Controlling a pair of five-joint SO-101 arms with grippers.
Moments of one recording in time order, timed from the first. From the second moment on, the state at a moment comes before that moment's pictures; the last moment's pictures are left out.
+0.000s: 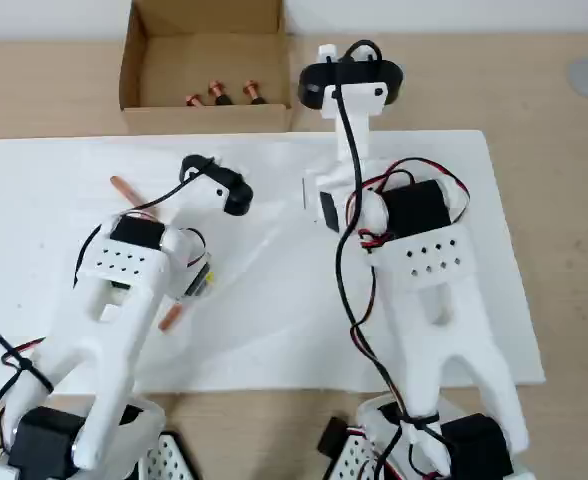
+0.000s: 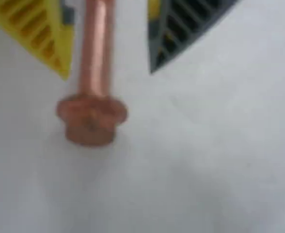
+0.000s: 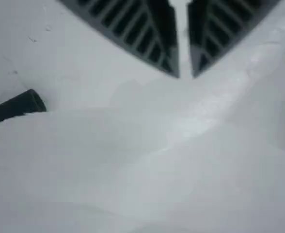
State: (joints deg) left arm 9.4 -21.5 43.9 62.8 -32.5; right arm -20.0 -24.2 12.2 77.3 -19.1
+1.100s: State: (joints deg) left arm 9.5 -22.2 54.9 52.9 -32.6; right arm -20.0 -24.2 12.2 77.3 -19.1
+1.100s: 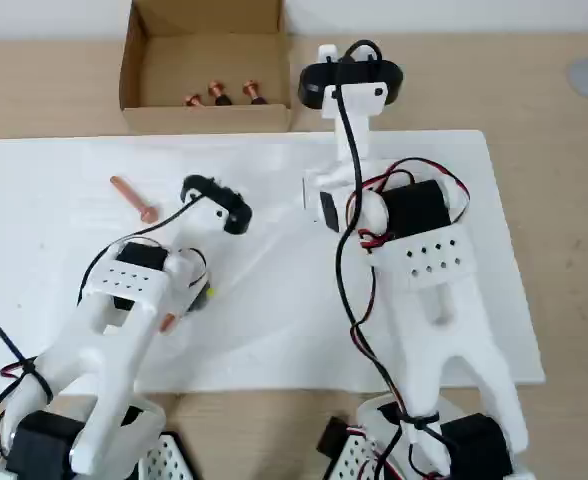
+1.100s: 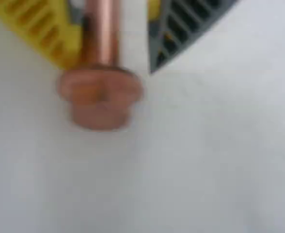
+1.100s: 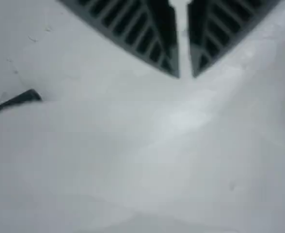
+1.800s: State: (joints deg) left arm 9.4 -21.5 30.6 66.3 -22.6; right arm -17.8 -23.3 12.2 77.1 -21.3
